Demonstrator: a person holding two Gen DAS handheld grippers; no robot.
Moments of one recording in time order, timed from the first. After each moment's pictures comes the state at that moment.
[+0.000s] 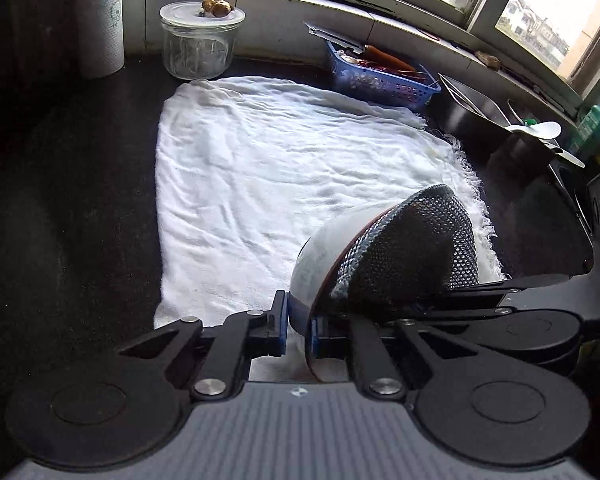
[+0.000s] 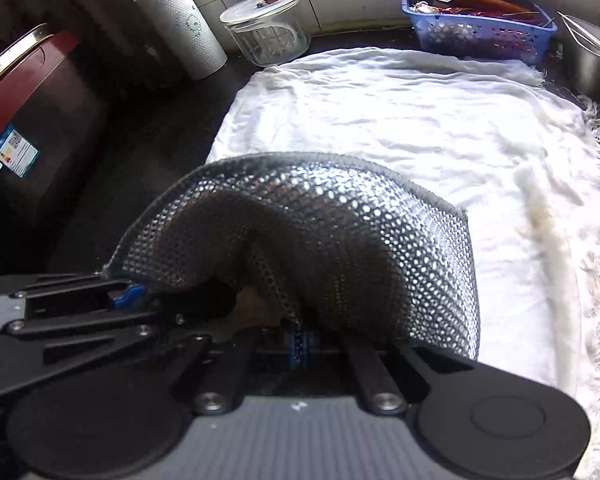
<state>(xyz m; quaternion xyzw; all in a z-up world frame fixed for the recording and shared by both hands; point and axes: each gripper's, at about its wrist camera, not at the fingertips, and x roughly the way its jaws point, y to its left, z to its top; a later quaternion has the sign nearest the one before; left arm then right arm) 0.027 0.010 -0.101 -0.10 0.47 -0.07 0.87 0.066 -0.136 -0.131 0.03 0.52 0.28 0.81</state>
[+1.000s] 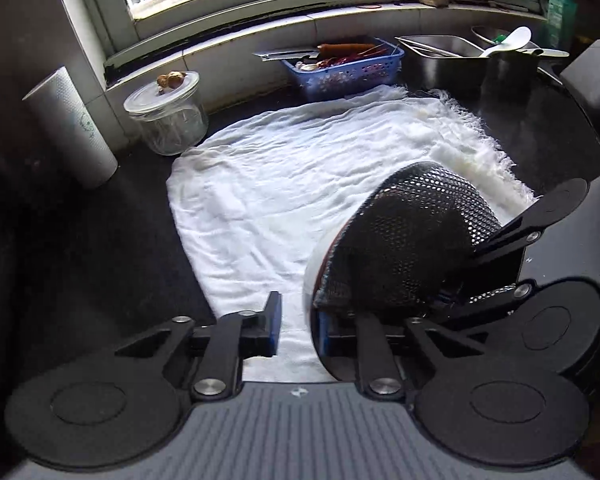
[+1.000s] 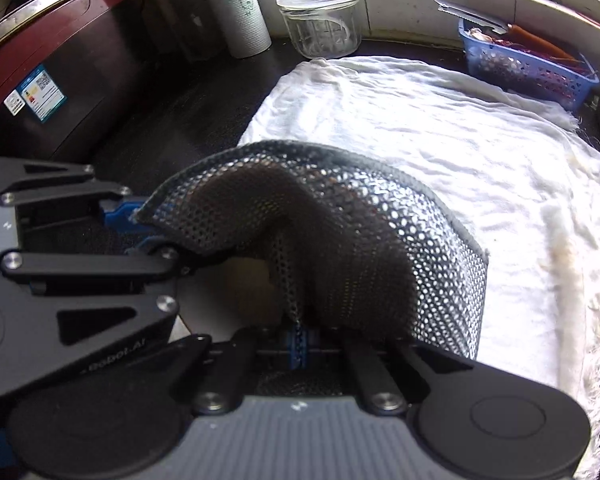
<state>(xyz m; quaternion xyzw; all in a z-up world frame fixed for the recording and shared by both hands) 0.020 -0.008 -0.085 0.11 0.43 -0.10 0.89 0.041 -0.121 -0.131 -0.06 0.49 0.32 0.81</state>
